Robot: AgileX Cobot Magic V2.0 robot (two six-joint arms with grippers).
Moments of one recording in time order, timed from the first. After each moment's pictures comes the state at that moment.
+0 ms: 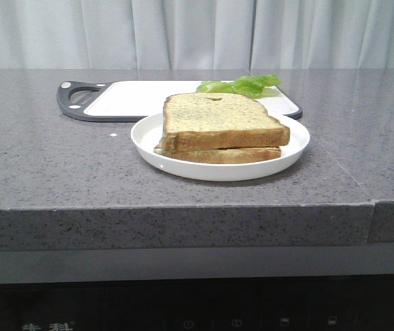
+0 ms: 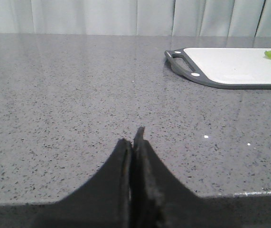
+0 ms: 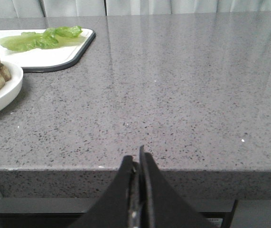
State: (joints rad) left arm -0.06 0.00 0.00 -0.10 0.18 0.07; right arm -0.01 -0.01 0.03 0.22 0.20 -0.13
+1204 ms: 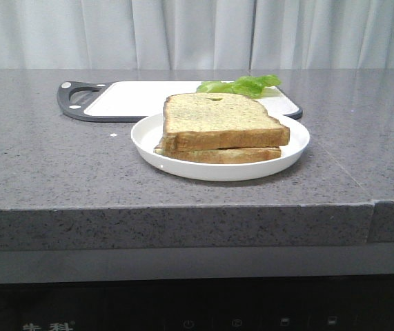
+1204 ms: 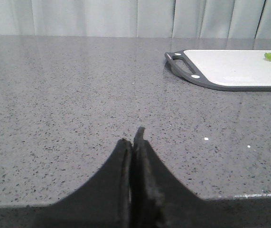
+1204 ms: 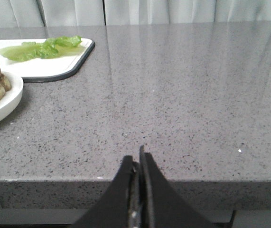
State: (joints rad) left arm -0.06 0.00 0.00 -0.10 0.18 0.07; right arm -0.01 -0.01 0.03 0.22 0.16 -0.13
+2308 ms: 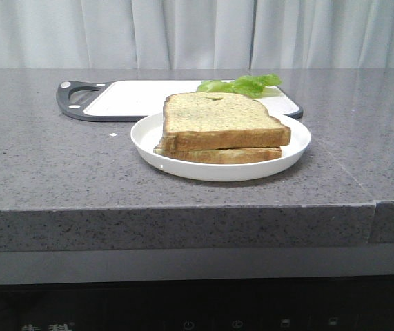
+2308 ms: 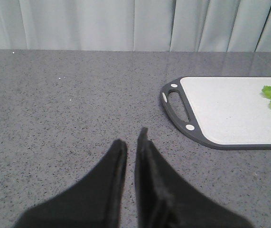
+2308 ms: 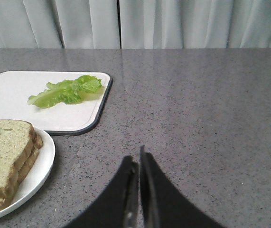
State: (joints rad) left arm -0.06 0.57 -0.54 -0.11 0.27 0.07; right arm -0.01 0.38 -0.53 0.22 0.42 -0.13
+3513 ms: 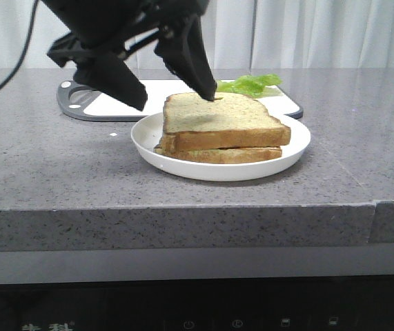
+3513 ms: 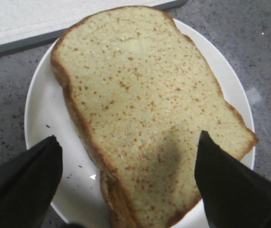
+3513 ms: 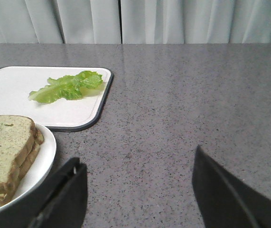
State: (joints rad) left arm -0.61 1.62 -1.22 -0.43 0.59 0.08; right arm -0.01 0.38 -0.53 0.22 0.43 -0.13
